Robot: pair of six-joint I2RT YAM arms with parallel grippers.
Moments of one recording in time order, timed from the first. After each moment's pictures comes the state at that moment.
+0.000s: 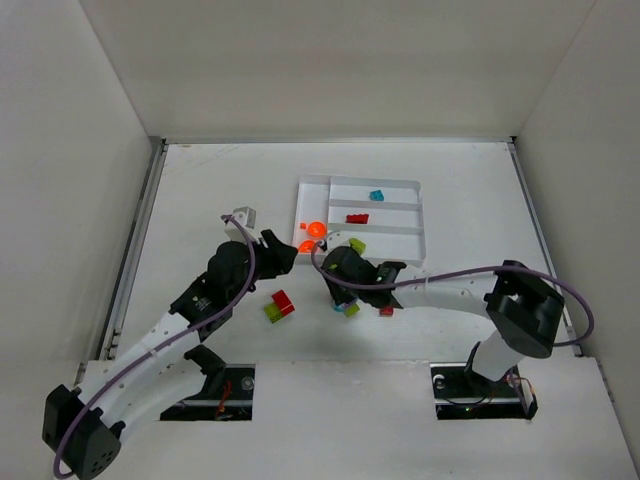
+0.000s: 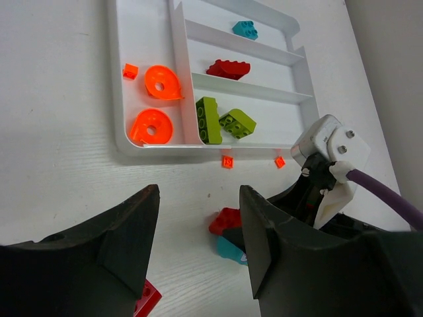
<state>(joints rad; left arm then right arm) -0.64 0.77 0.53 -0.11 -0.16 -0.65 1.04 1.60 0.94 -0.24 0.30 0.38</state>
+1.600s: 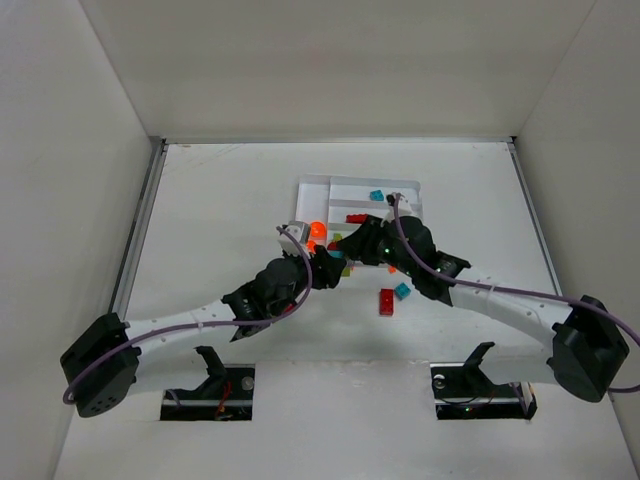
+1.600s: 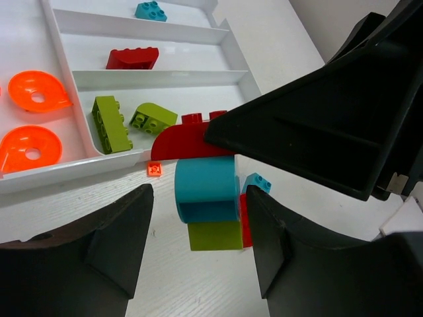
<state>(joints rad) -0.98 1.09 0.47 0.40 -0.33 -0.60 0.78 1.24 0.76 0.12 0.07 0.83</state>
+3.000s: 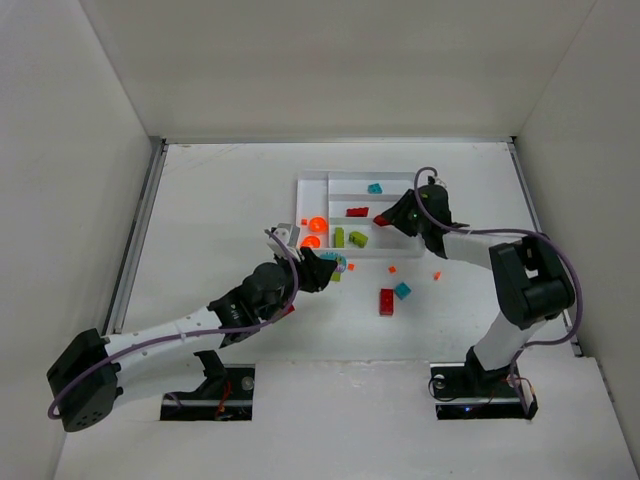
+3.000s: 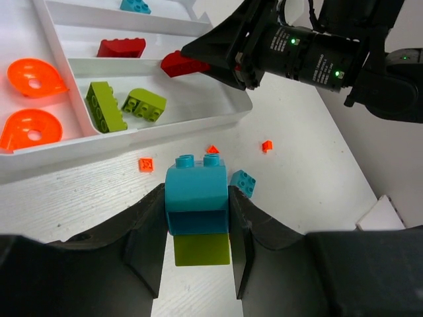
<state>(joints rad) -0.98 0.97 0.44 0.34 -0.32 -0.63 0.30 1.69 0.85 0.27 -0.03 0.81</state>
